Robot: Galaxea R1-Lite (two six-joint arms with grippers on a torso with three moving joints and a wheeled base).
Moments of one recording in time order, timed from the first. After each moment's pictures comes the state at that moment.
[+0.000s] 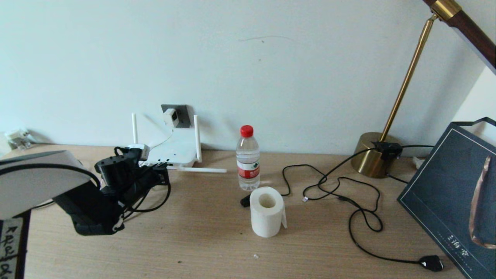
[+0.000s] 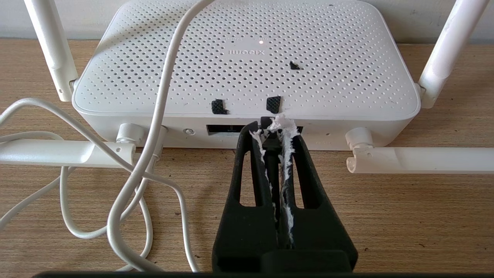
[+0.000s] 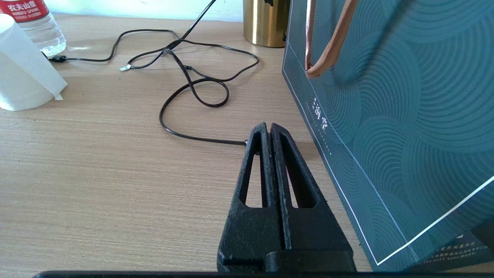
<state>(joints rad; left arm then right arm) 0.00 2.33 -0.90 -1.28 -0.07 0.09 0.00 0.00 -0.01 0.00 0.00 0.00</state>
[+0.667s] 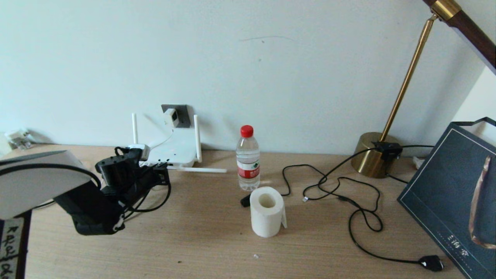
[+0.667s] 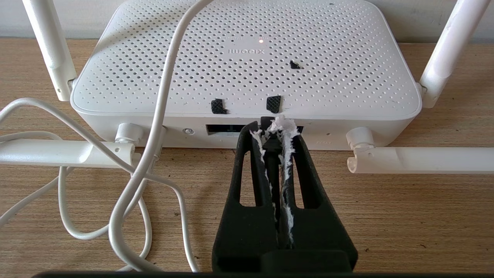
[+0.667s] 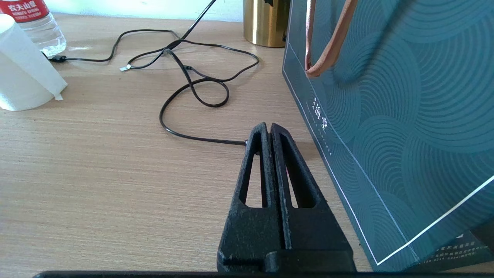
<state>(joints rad) 0.00 2.34 -0.90 -1.27 -0.07 0.09 0.00 0.00 -0.01 0.00 0.00 0.00</state>
